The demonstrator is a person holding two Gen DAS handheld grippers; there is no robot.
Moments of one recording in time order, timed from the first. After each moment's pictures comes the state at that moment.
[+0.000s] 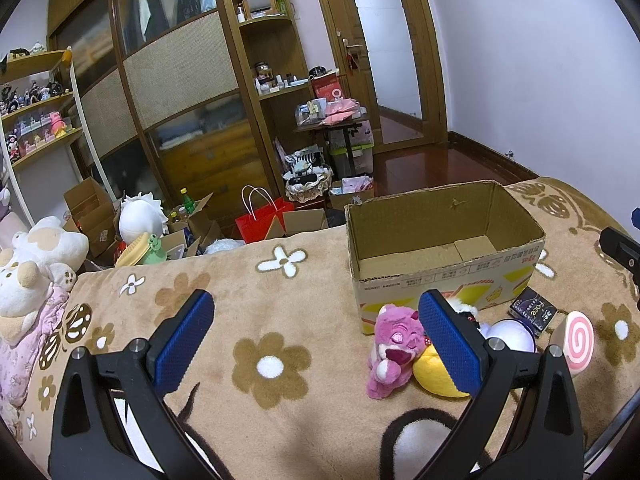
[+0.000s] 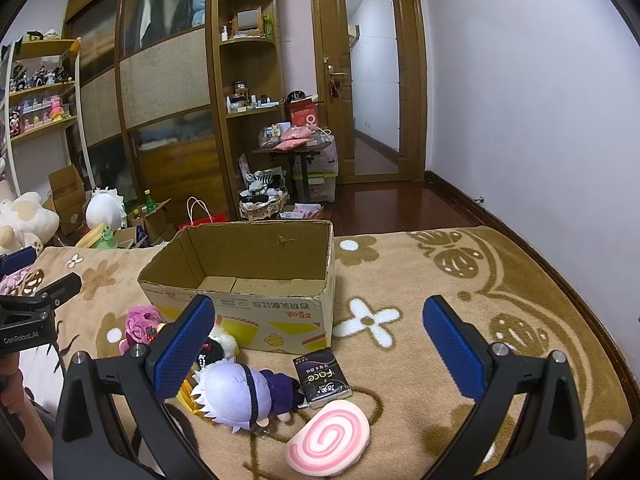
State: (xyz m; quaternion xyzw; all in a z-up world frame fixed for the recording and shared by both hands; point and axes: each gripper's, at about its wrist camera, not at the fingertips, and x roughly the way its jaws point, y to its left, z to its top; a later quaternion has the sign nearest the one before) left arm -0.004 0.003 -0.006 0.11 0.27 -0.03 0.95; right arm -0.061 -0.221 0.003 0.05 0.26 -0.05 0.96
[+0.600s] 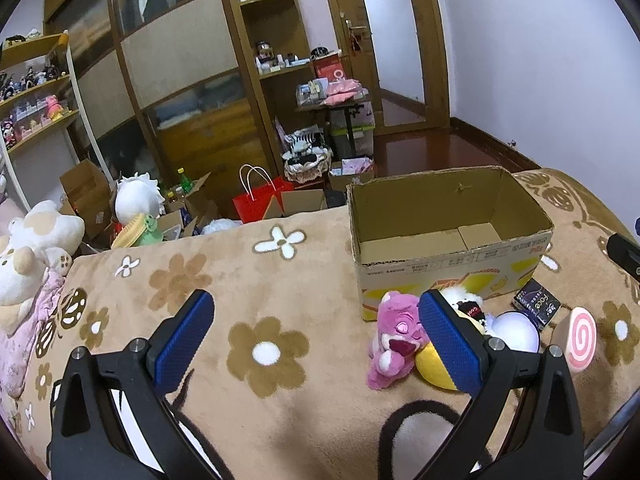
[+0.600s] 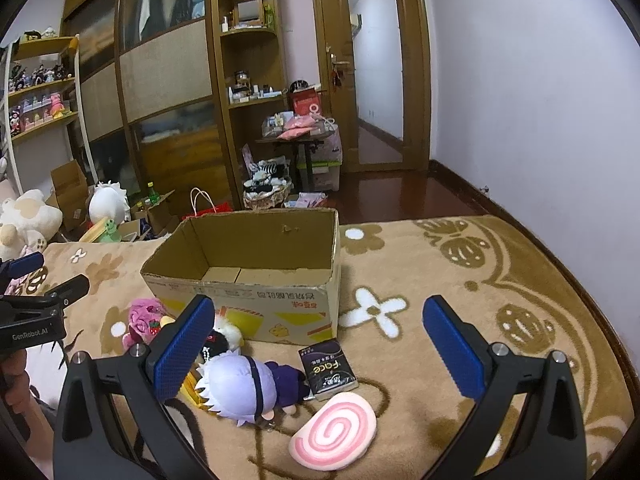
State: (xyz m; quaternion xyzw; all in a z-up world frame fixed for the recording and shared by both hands) left arm -0.003 0.015 -0.017 0.10 0.31 -0.03 0.94; right arm -0.055 -0.225 -0.005 0.06 0.28 -0.04 0.96
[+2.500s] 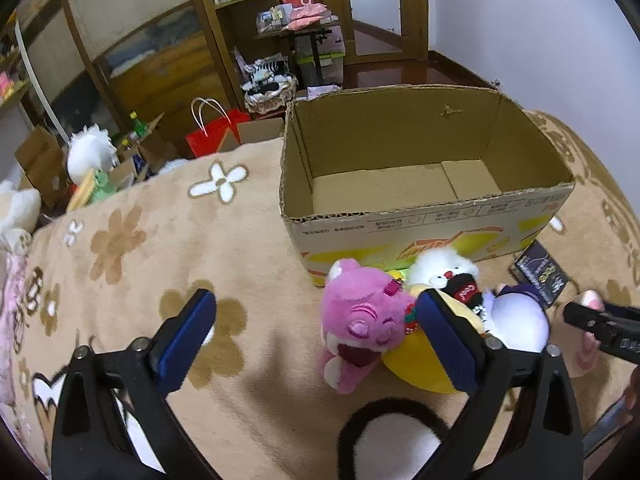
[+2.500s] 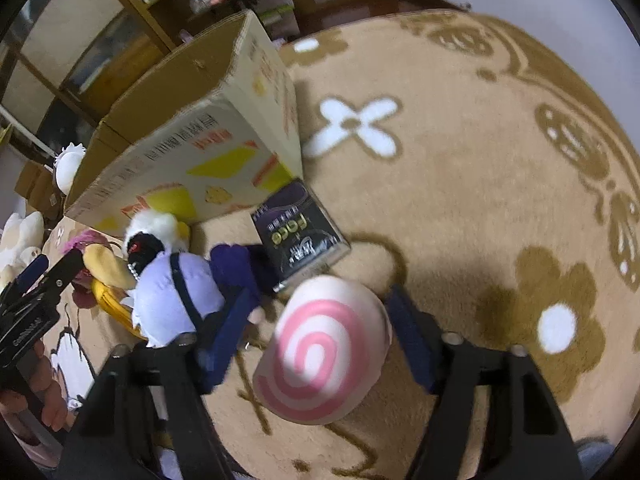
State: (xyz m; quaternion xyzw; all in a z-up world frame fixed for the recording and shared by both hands) left arm 0.071 -0.026 -0.077 0.10 0.45 -0.07 0.88; right arm -0.008 -0.265 -0.119 0.22 0.54 -0.05 0.81
